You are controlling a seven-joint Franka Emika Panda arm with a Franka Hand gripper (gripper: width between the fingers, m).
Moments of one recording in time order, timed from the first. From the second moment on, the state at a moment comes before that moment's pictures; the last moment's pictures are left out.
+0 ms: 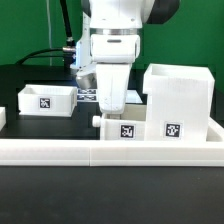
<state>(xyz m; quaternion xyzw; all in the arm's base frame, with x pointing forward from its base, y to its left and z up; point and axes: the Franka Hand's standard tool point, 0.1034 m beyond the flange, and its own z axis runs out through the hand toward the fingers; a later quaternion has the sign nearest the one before) 0.517 -0.004 0.008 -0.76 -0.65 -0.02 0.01</state>
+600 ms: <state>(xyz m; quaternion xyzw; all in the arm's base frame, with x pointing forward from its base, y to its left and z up) 0.523 0.011 0.009 -0.79 -0.61 -0.03 0.00</state>
